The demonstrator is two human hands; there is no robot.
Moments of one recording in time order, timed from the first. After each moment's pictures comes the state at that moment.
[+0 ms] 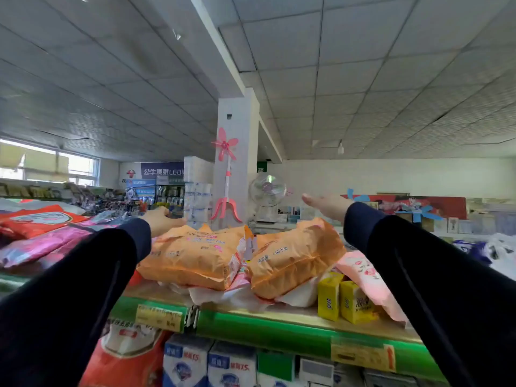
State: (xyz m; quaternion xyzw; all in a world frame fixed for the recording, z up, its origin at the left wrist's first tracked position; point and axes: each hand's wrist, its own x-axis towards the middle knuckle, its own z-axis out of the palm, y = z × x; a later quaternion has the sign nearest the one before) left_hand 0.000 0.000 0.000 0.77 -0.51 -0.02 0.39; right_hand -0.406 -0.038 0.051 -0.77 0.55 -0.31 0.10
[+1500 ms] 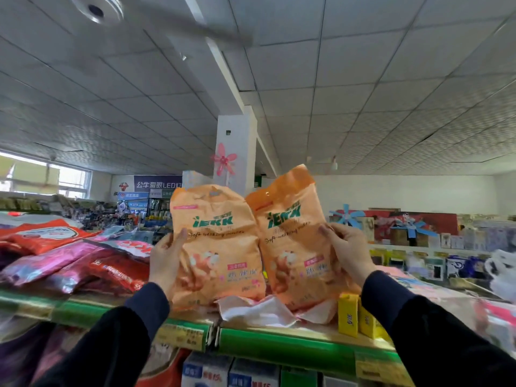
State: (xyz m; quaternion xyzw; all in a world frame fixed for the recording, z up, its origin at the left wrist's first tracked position) left_hand -0.028 0.034 -0.069 0.44 -0.40 -0.15 0.79; right_hand -0.399 -0.031 -0.029 -0.69 0.29 -0.64 0.16
